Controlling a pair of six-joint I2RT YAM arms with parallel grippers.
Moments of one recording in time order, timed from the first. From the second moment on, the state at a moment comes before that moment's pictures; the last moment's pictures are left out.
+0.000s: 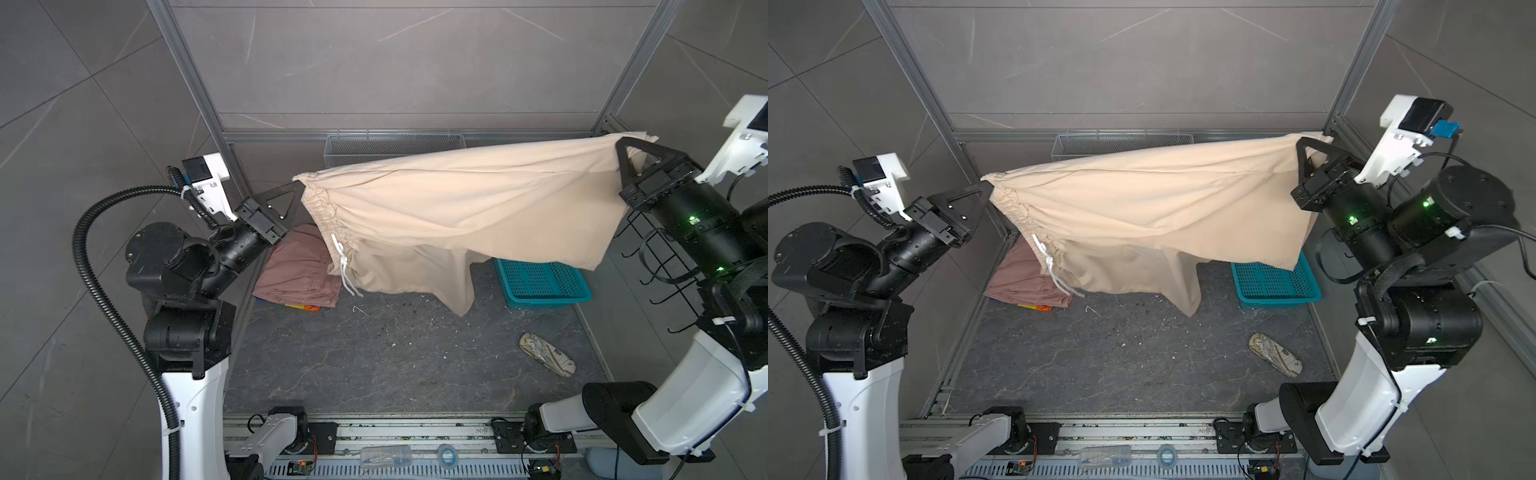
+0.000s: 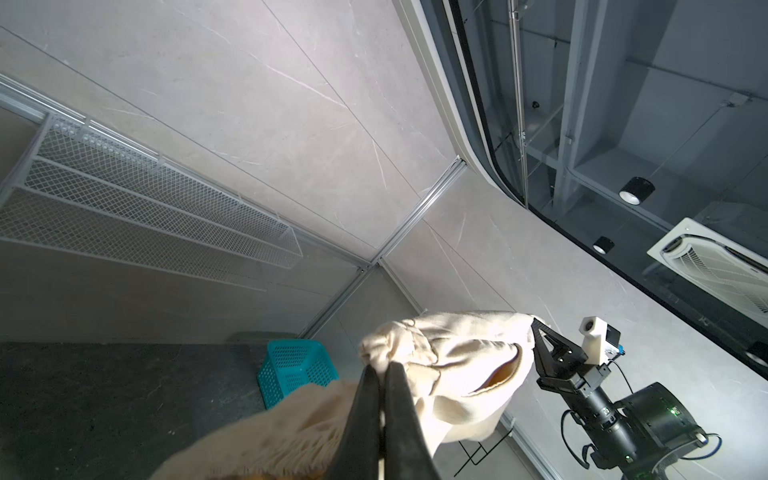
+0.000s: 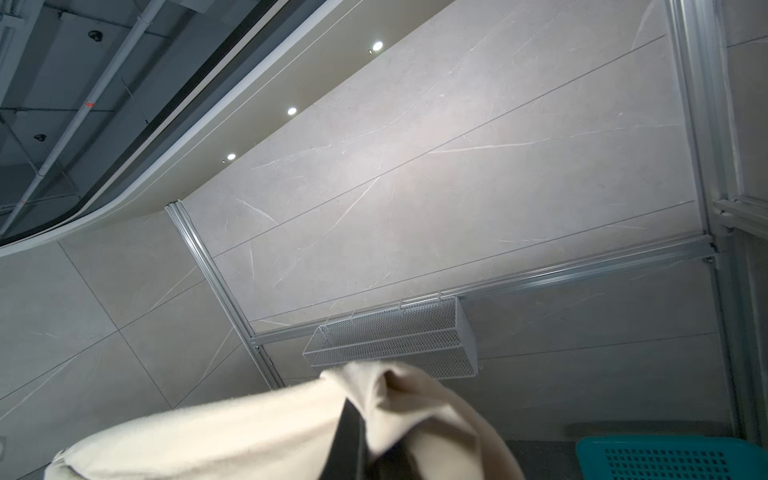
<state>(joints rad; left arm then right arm) -0.05 1.08 1.80 -0.43 0.62 -0.95 -0.01 1.49 2.72 -1.04 -0.28 0.46</state>
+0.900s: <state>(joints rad) -0.05 1.73 1.33 -0.44 0.68 -0.79 -0.04 1.97 2.04 -0.88 -0.31 0.43</state>
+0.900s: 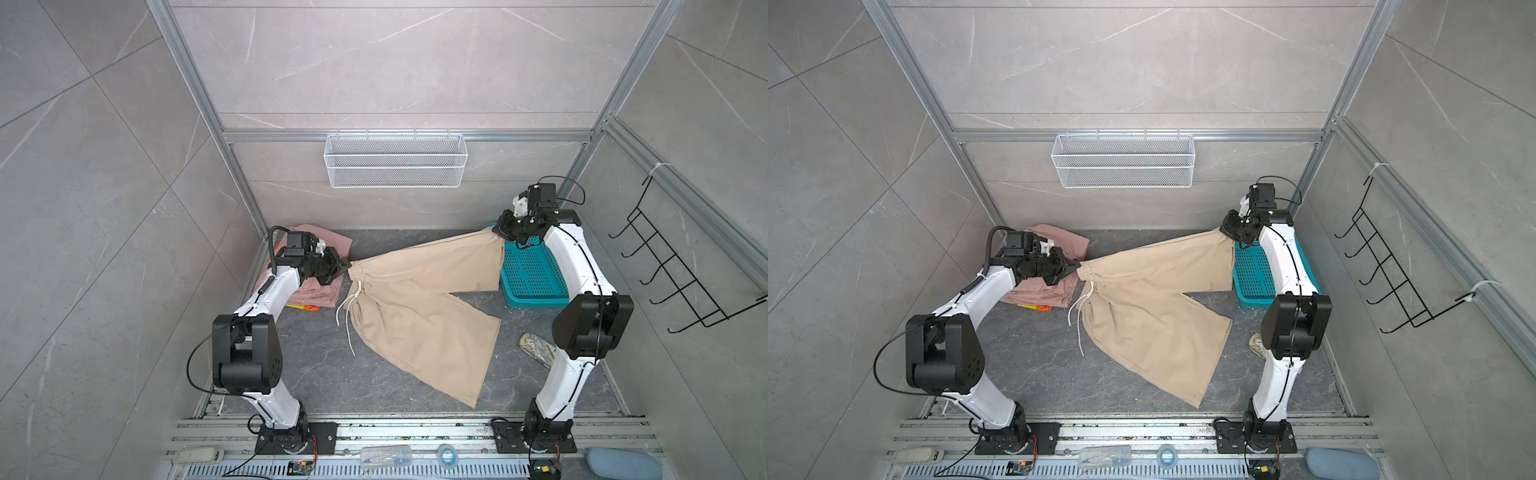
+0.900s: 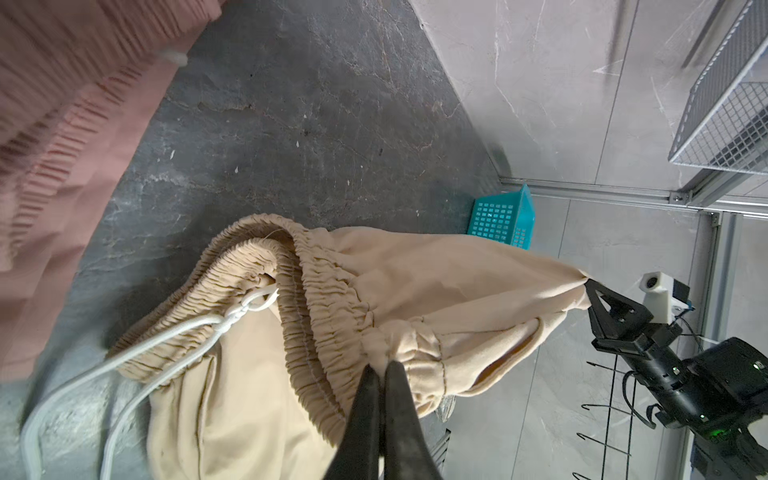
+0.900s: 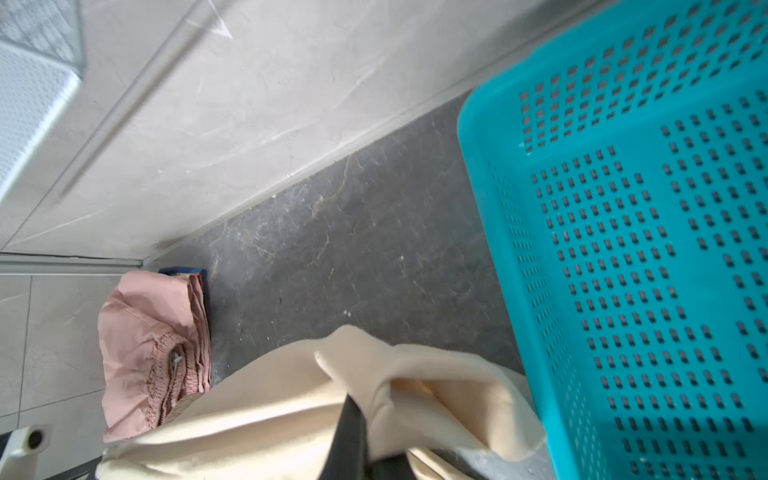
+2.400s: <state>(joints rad) 0.02 1.76 1.08 -0.24 0.64 -0.82 0.32 1.41 0.64 -0.50 -0.21 0.71</state>
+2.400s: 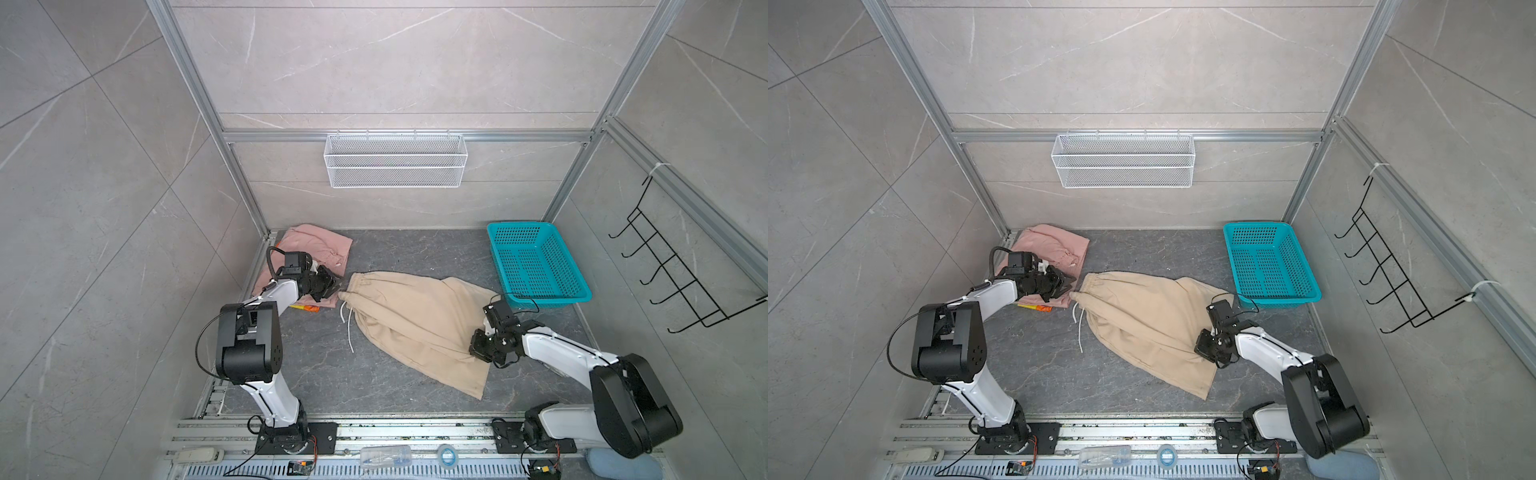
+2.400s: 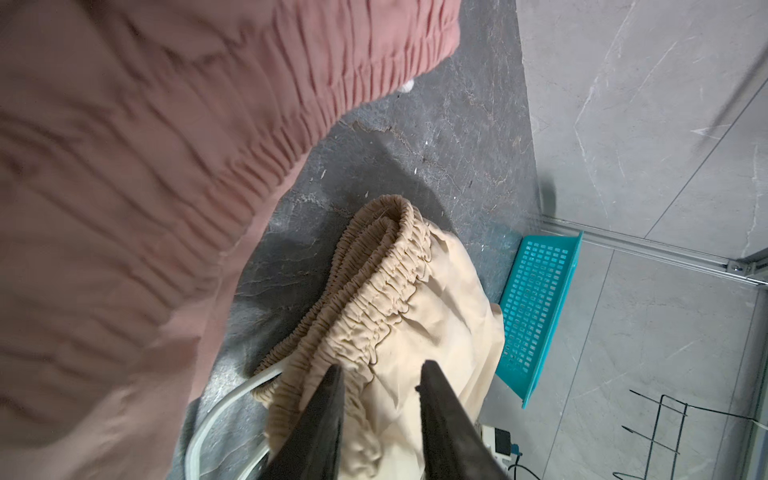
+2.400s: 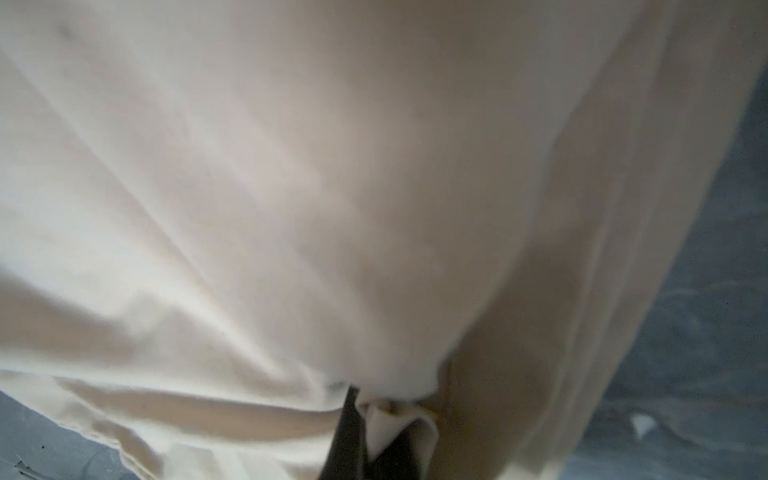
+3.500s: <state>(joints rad) -0.08 1.79 0.95 -0.10 0.71 -0.99 0.30 1.32 0.96 -0.72 -0.07 0.54</state>
